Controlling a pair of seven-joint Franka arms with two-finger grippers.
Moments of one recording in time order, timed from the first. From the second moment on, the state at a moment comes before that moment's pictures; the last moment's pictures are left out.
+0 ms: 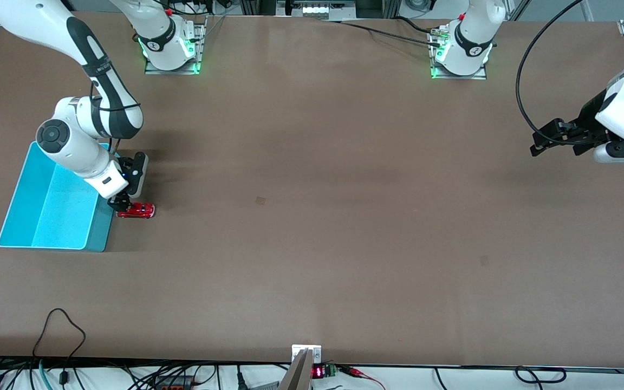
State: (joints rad) left arm 0.01 -0.04 -0.03 -1.77 -0.07 1.77 -0.07; right arm -0.11 0.34 0.09 -2.25 -0.08 2.64 -1.47
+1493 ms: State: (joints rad) left arm 0.03 -0.04 -0.03 -1.77 -0.07 1.75 -0.07; right arm -0.11 0.42 0.12 -2.14 -0.07 2.67 -1.33
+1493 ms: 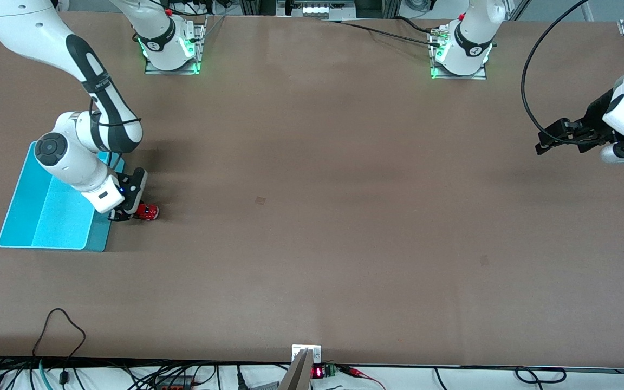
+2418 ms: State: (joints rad) left arm 0.04 -0.04 -0.03 -1.77 -0.07 1.74 -0.07; right arm -0.03 0.21 -0.15 -1.92 -0.07 2.13 -0.53
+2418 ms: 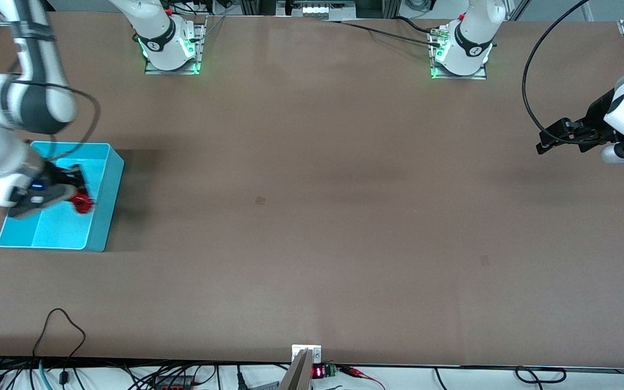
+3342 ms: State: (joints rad) left arm 0.03 -0.04 -0.04 -1.76 -0.07 1.76 -0.07; right arm -0.04 0.47 -0.26 -1.93 -0.07 2.19 -0.29
